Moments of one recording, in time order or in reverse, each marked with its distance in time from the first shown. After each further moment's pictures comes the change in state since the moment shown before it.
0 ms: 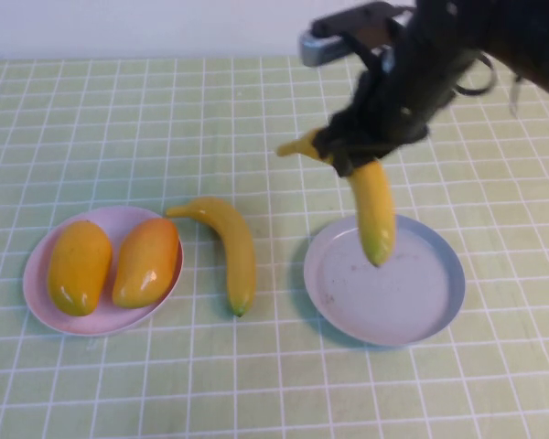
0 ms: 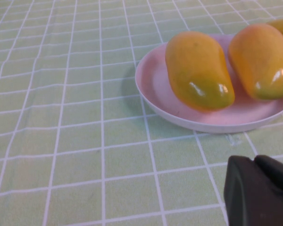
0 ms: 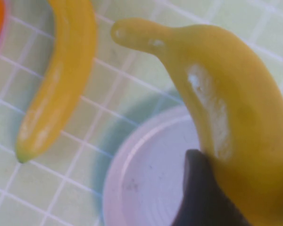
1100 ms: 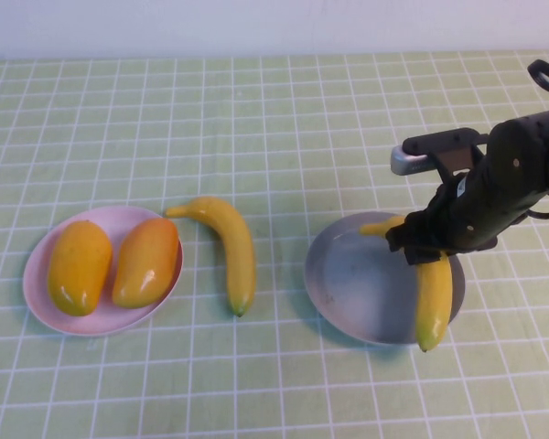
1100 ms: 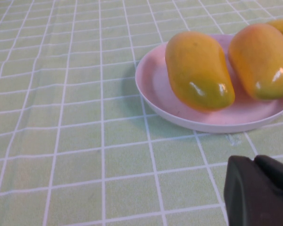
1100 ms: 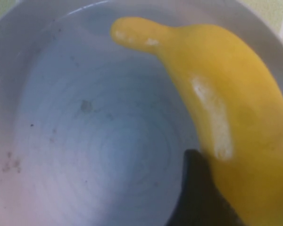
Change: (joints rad) right arm -0.127 -0.106 0.653 0.002 -0.466 0.088; left arm 0.000 0.000 0.000 0.000 0.002 0.000
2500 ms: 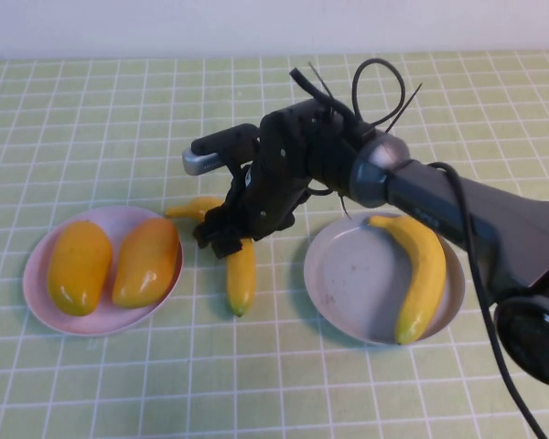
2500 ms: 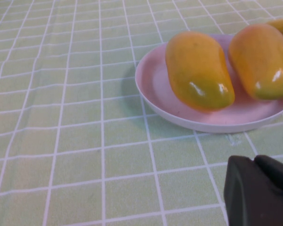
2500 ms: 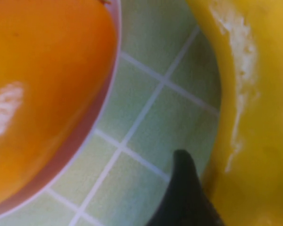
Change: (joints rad) right arm 0.301 0.529 -0.859 0.094 0.256 -0.043; left arm 0.000 0.000 0.000 0.000 0.000 0.000
